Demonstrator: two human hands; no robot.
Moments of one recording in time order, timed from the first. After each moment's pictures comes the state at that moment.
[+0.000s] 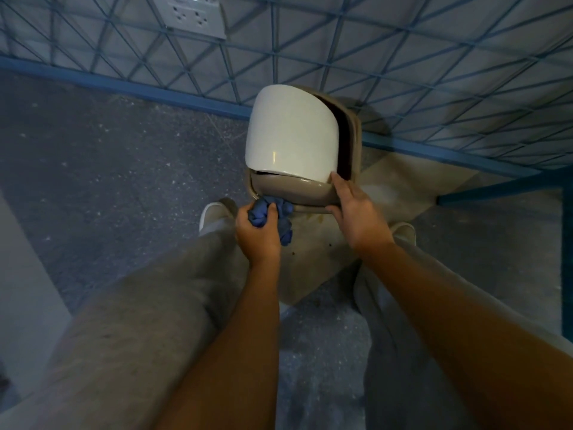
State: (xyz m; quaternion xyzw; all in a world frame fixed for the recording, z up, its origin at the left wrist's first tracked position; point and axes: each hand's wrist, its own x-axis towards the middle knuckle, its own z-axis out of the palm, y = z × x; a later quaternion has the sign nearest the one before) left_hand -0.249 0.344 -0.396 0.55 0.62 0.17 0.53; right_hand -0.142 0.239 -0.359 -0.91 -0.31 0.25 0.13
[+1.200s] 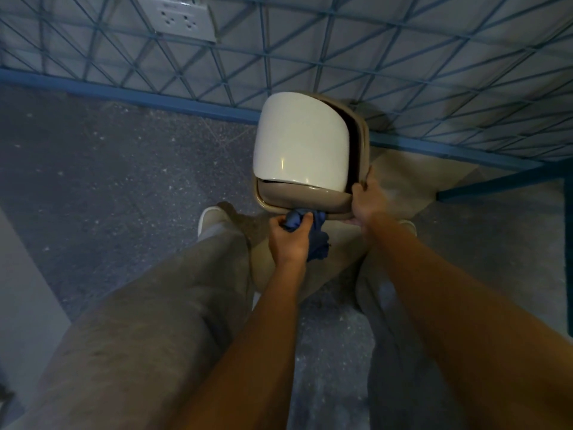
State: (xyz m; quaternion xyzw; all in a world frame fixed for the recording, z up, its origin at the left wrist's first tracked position) left_hand -0.223 0.311 -0.389 0.52 0.61 0.02 0.59; right_hand -0.110 0.247 -0.385 -0.80 0.17 0.37 0.44
